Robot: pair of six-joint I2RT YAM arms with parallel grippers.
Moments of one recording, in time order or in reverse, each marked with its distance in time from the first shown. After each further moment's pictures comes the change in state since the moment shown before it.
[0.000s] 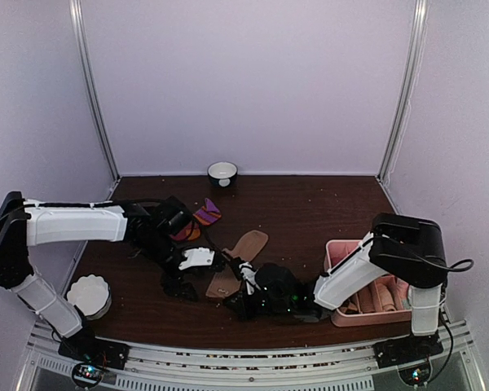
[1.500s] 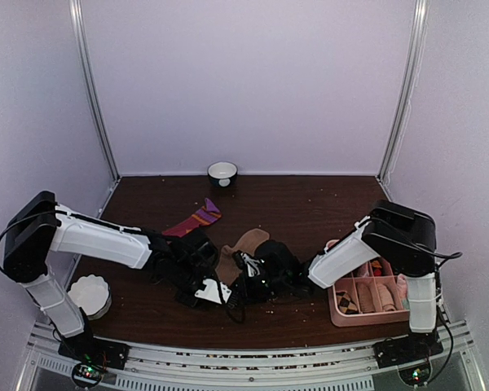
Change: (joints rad) left arm -0.185 0.130 -0.104 0.293 -0.322 0.237; right arm -0.155 0.058 0.127 -0.164 -0.390 0.321
